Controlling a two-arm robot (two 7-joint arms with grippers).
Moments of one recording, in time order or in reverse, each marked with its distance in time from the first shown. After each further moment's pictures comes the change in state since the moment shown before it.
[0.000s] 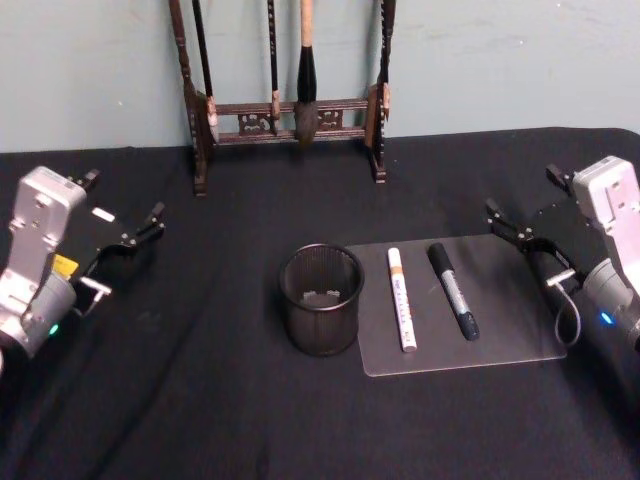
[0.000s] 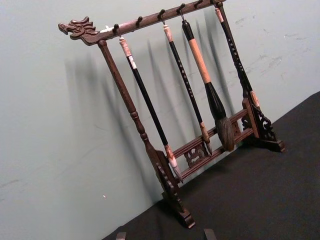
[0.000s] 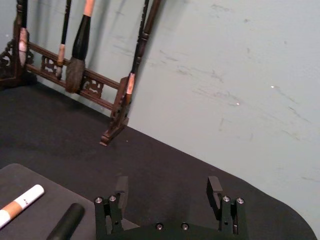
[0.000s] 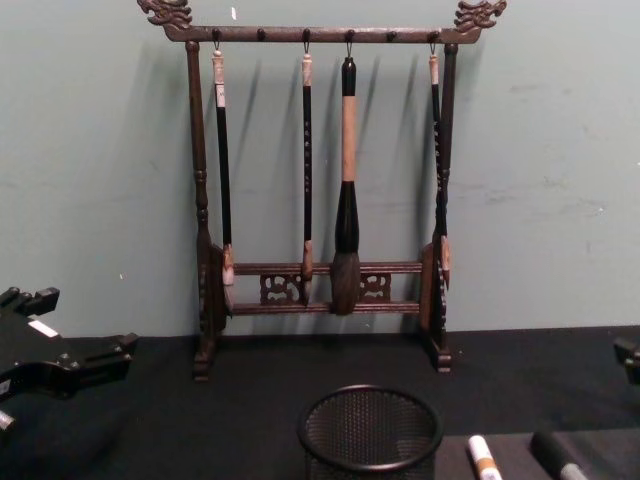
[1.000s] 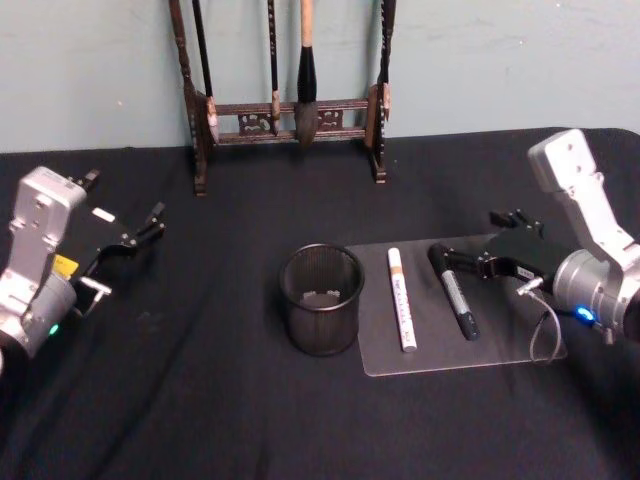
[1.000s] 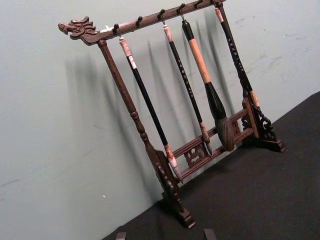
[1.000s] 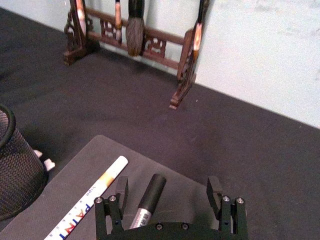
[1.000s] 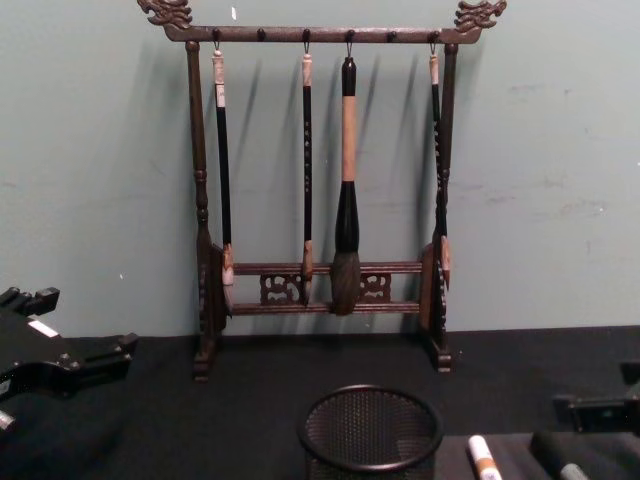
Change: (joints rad) left arm 0.000 0.000 0.000 0.000 0.000 0.000 0.000; right arm 0.018 -0.014 0.040 -0.148 0.161 0.460 0.226
